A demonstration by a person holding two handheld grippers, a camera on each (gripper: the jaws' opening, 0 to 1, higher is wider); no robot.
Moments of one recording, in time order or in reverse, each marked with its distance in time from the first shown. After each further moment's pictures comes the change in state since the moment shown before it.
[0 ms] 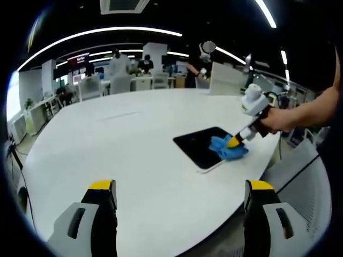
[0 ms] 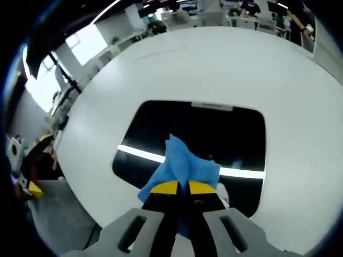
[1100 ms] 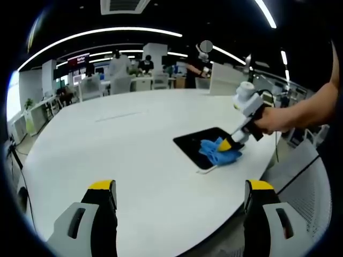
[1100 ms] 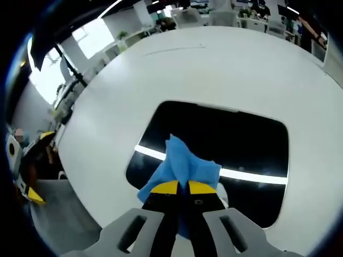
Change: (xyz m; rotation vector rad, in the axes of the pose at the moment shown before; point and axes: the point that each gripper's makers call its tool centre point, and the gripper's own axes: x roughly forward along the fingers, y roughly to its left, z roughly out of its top) left arm 0.000 0.001 0.001 0.000 -0.003 0.003; right arm 0.014 0.035 0.010 -0.062 0.007 0.015
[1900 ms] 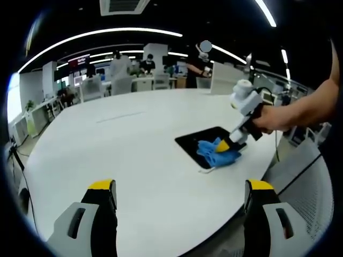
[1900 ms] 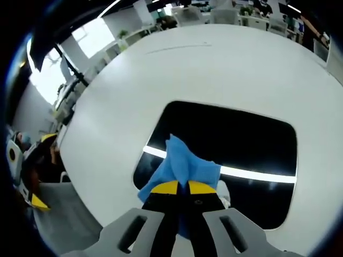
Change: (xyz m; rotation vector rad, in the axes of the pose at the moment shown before) left arm -0.001 0.000 0.000 0.012 0.003 0.013; right arm 0.005 0.011 0.004 0.013 0.024 0.022
